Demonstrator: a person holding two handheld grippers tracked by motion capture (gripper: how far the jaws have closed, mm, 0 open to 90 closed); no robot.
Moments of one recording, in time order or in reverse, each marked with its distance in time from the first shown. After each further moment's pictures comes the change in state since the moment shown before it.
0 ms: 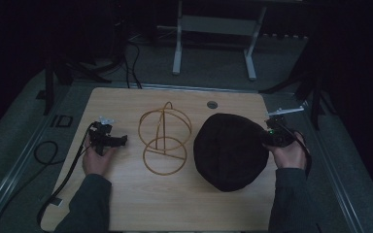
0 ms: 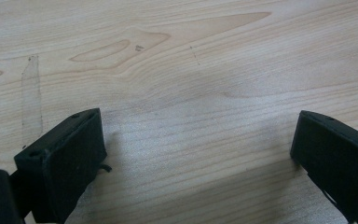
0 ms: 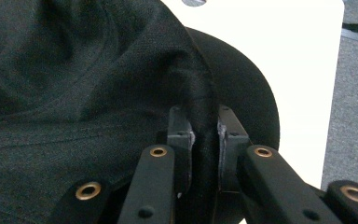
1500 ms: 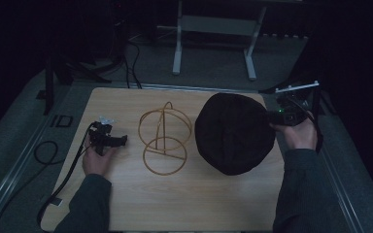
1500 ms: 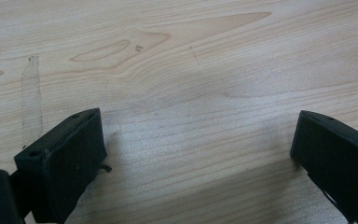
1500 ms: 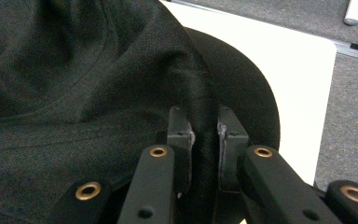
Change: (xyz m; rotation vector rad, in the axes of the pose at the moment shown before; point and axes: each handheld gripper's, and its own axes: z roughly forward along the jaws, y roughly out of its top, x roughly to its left) left arm 0.000 0.000 0.000 -0.002 -0.001 -0.003; right arm -0.013 0.052 -0.036 -0.047 0.070 0.006
